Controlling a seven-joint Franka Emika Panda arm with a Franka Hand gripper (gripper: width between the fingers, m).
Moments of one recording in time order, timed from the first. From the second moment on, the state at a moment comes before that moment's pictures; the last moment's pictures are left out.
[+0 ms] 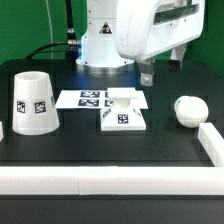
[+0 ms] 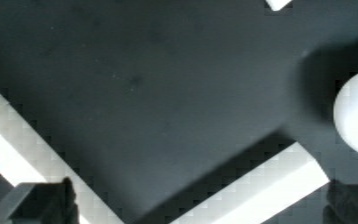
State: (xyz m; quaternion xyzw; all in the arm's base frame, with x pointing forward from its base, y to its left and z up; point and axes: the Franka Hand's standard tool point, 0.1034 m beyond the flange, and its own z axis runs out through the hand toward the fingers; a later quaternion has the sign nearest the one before) arm 0.567 0.056 0.123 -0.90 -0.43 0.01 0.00
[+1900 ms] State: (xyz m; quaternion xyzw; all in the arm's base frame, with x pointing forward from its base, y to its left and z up) arm 0.466 0.003 0.084 -0.99 -0.16 0.04 0.02
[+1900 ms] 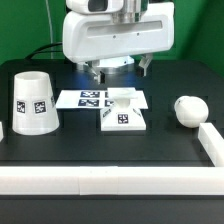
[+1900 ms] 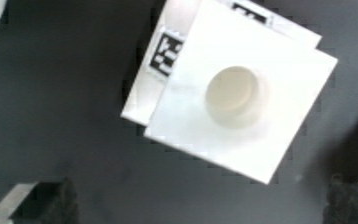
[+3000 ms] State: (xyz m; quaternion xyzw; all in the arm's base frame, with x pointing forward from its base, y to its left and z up) arm 0.455 0.013 0.065 -1.00 -0.07 0.04 0.02
